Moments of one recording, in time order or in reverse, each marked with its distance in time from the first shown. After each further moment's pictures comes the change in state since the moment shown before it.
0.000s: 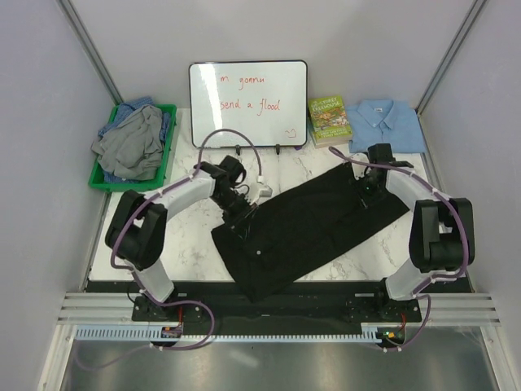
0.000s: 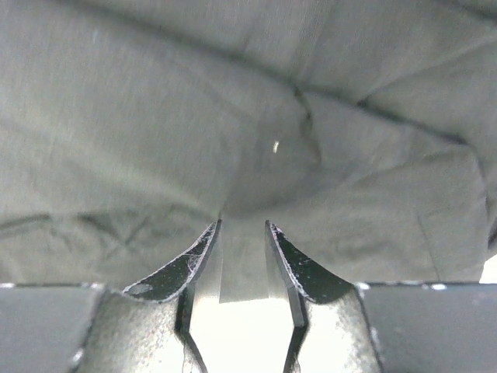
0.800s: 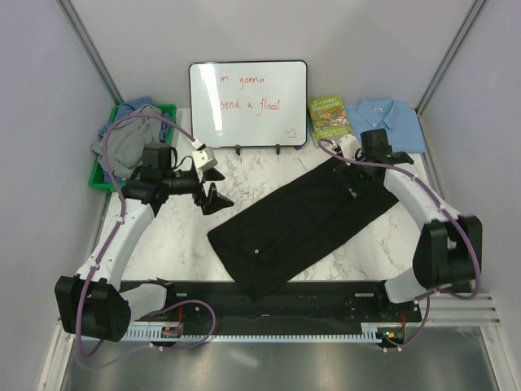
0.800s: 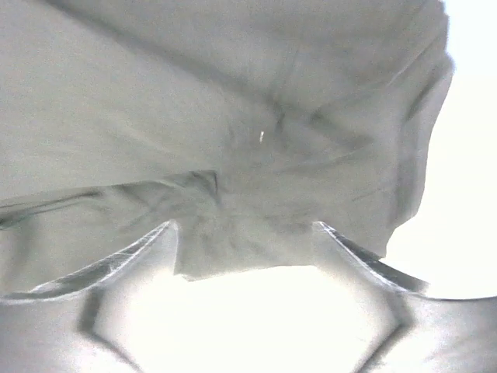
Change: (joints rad) left arm 0.401 -0.583 -0.172 0.397 0.349 0.111; right arm 0.115 -0.029 0.109 0.006 0.058 -0.061
